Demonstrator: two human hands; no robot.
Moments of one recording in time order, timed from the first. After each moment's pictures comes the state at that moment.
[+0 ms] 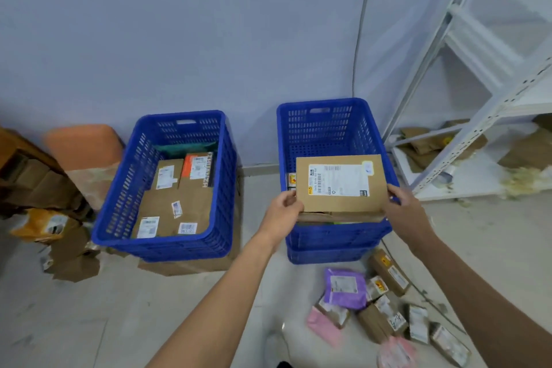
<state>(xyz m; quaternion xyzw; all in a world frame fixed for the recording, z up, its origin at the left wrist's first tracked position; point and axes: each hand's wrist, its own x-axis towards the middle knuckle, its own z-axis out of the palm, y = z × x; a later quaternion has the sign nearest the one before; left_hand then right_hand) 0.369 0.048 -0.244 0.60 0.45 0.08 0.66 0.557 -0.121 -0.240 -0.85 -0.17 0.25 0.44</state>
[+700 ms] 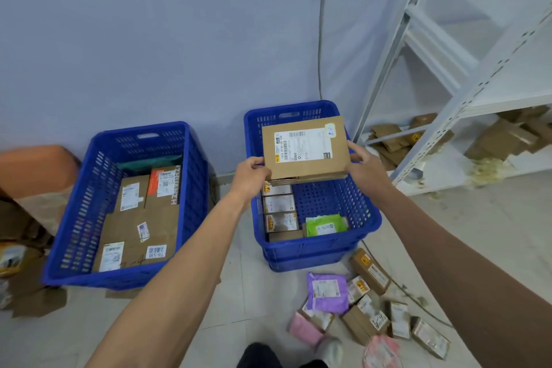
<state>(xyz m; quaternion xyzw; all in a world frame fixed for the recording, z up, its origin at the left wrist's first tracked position) 0.472 0.128 -0.219 0.64 0.46 0.10 0.61 0.652 -0.052 -0.218 -0.81 -0.21 0.27 0.47</state>
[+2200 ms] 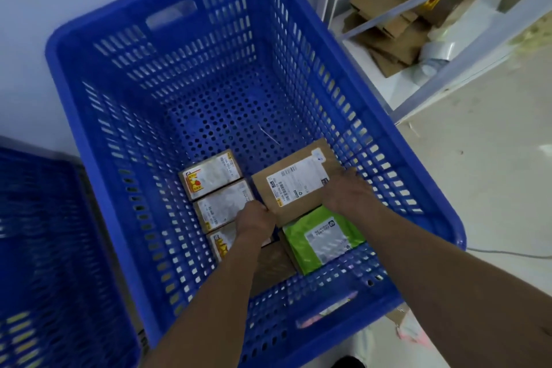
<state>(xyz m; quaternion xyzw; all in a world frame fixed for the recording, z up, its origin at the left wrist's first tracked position) 0.662 0.154 -0.673 0.76 0.45 -0.29 0.37 0.787 0.011 -0.641 -0.91 -0.07 0.41 -0.01</state>
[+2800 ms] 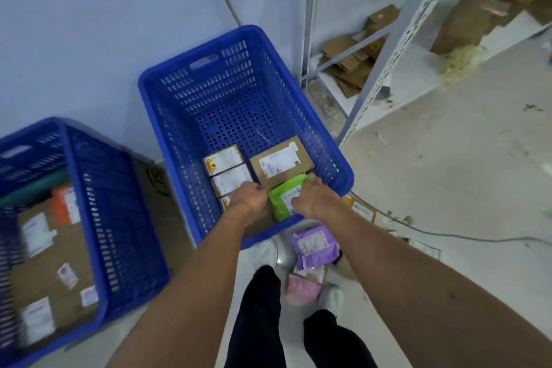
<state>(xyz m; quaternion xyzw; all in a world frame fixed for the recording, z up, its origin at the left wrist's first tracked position) 0.605 0.085 -0.440 0.80 0.39 -0.27 0.37 0.684 -0.062 -0.445 -0.88 -0.17 0.44 0.04</state>
